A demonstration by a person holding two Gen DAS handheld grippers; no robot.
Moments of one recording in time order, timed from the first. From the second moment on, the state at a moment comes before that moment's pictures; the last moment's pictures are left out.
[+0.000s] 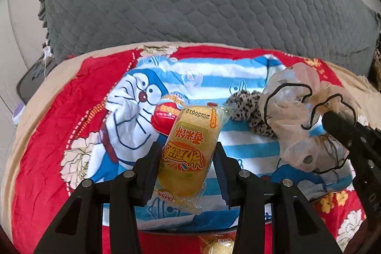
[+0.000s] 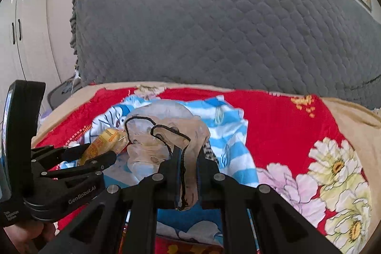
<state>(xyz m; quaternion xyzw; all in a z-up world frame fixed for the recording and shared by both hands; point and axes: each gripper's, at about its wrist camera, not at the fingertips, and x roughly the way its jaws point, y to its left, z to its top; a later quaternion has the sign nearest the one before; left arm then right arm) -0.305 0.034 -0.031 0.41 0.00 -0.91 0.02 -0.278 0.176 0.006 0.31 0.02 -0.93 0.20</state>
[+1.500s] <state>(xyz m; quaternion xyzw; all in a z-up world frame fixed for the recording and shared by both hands) -0.303 0.030 -0.078 0.47 0.00 -0.89 0.02 -0.295 0.169 -0.047 0.38 0.05 -0.91 0.17</state>
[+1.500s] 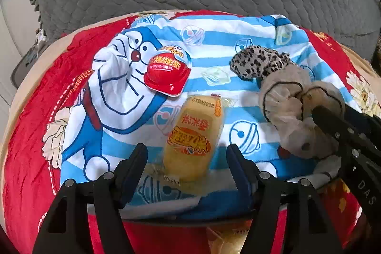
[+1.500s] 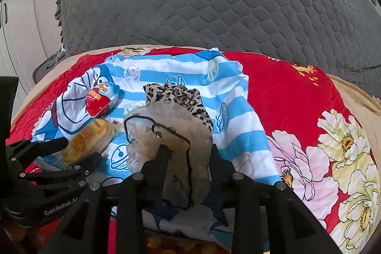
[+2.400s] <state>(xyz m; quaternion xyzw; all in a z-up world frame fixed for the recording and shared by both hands) -0.260 0.026 -0.035 0.46 0.02 -0.89 0.01 -0.255 0.174 0.009 0.36 0.06 -0.92 0.17</state>
